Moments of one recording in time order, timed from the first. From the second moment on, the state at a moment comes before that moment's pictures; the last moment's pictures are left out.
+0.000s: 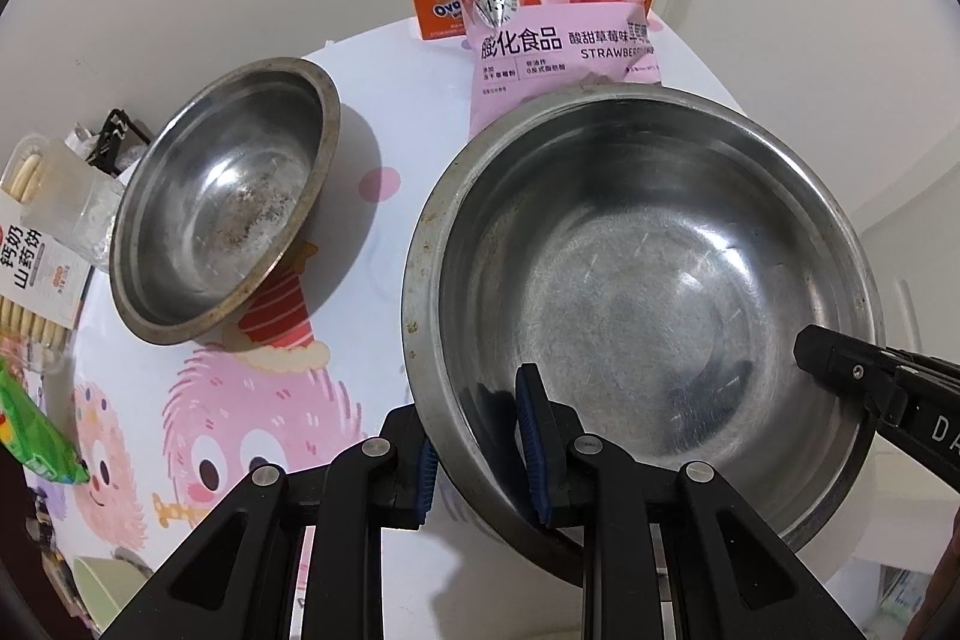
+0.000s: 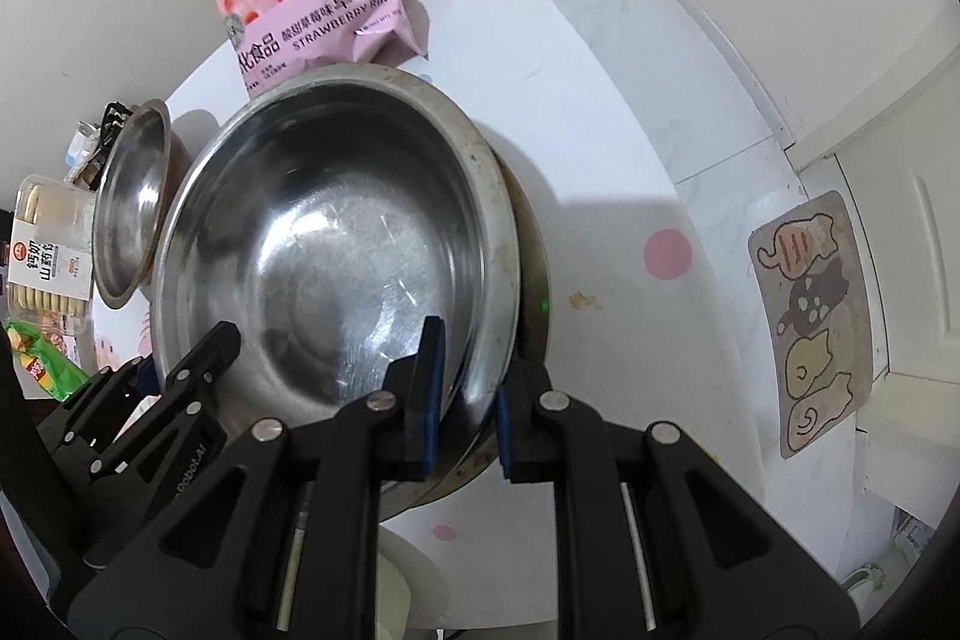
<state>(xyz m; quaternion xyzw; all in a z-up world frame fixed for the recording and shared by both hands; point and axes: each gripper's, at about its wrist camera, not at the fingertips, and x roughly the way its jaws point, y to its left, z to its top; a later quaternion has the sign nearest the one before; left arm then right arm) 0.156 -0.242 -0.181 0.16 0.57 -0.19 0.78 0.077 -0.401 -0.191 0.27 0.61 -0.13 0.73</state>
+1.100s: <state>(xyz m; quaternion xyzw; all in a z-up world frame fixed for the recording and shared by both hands) 0.153 -0.191 -0.123 0.14 0.55 -0.18 0.80 0.066 -0.377 -0.136 0.31 0.57 -0.17 0.74</state>
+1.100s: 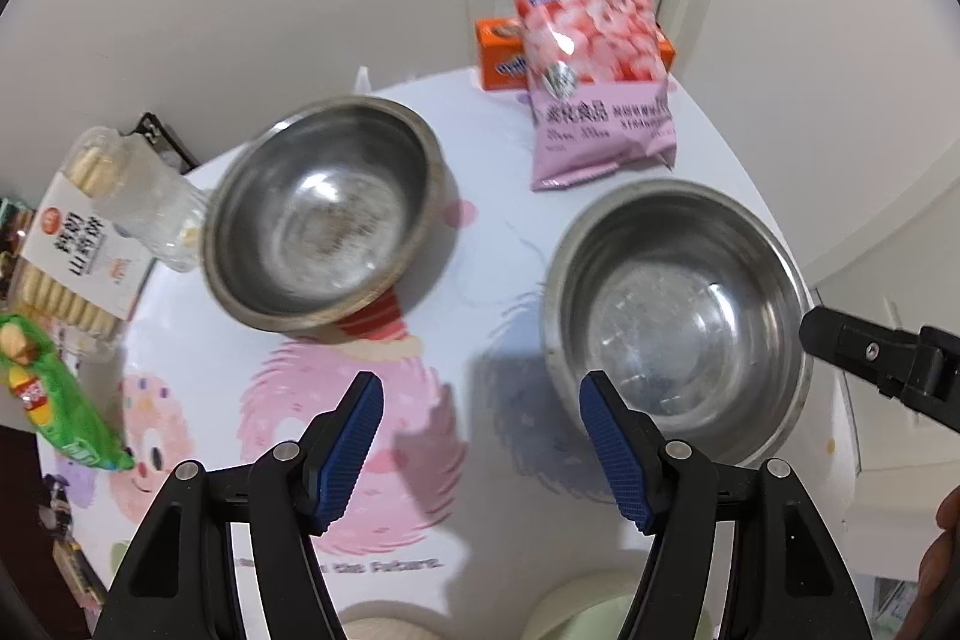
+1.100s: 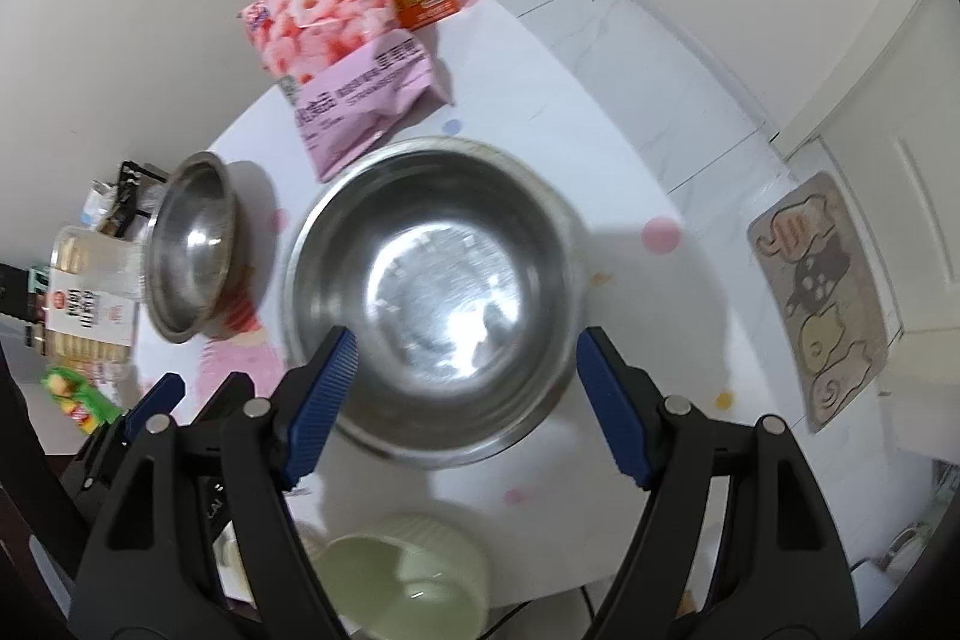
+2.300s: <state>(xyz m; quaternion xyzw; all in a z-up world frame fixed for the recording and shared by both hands) 0.245 -0.066 -0.098 0.03 0.56 -0.13 0.81 0.207 -0.252 -0.104 0.24 0.59 -0.07 0.77</state>
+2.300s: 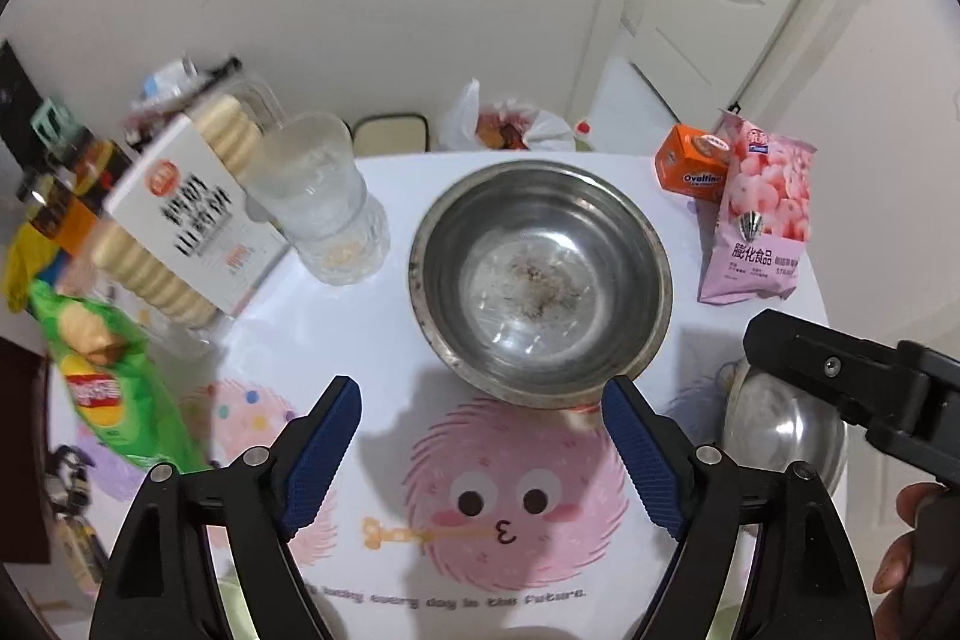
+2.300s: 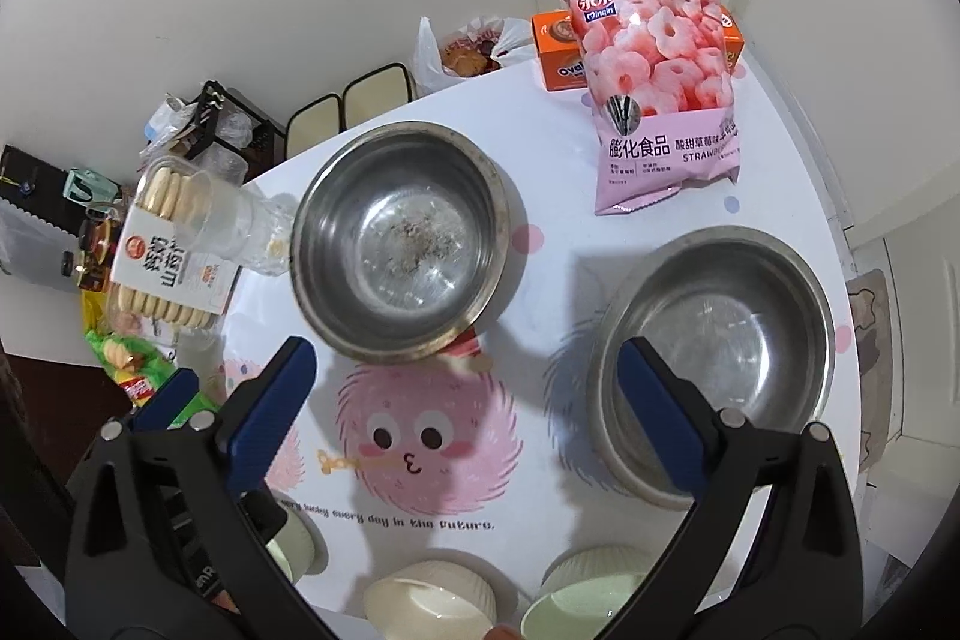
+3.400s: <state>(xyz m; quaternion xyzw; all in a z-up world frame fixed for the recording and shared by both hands) 0.331 -0.076 -0.194 0.03 0.63 -0.06 0.77 0.299 -0.274 -0.208 0.22 0.66 -0.07 0.71</state>
